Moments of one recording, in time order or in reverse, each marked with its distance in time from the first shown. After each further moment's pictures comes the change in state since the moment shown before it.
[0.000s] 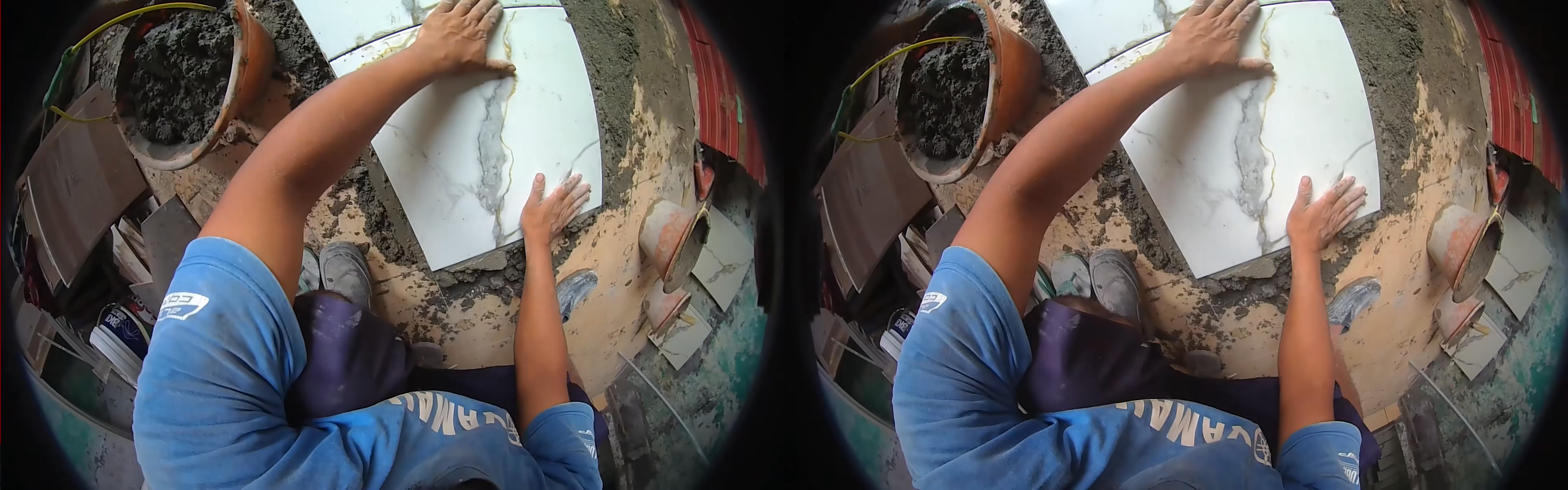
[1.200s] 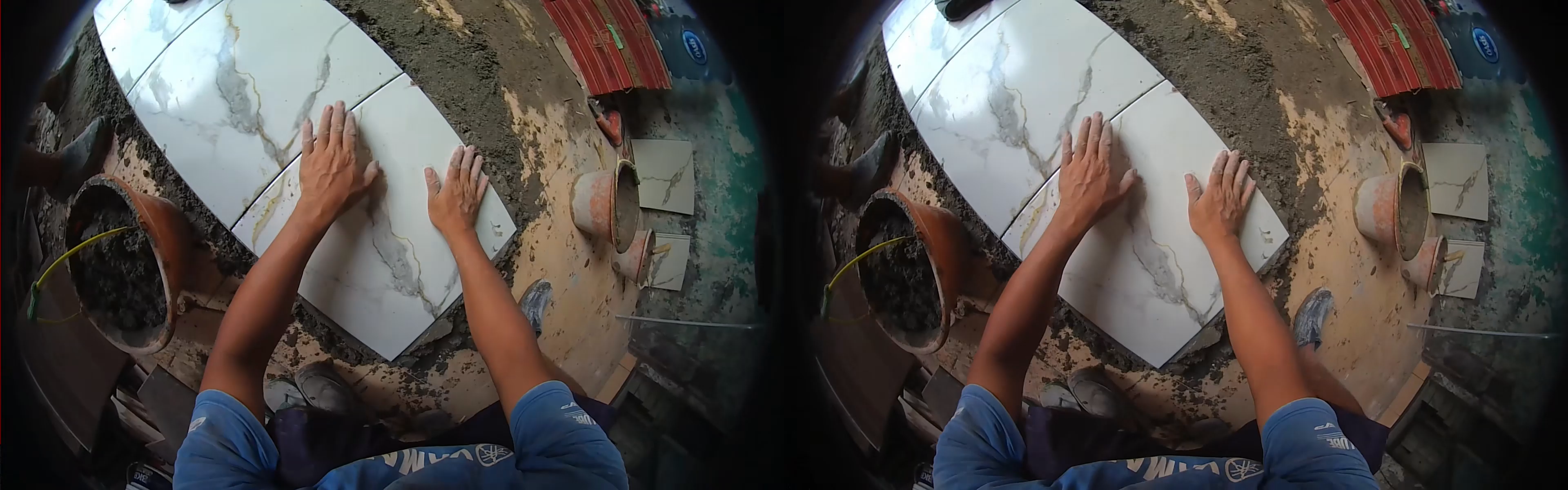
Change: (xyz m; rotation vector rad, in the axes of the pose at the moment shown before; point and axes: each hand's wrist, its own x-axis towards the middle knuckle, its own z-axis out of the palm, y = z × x) left_hand -0.001 0.030 -0.005 0.168 -0.076 -0.165; right_hand 0.118 -0.067 -0.013 -0.101 0.088 -0.072
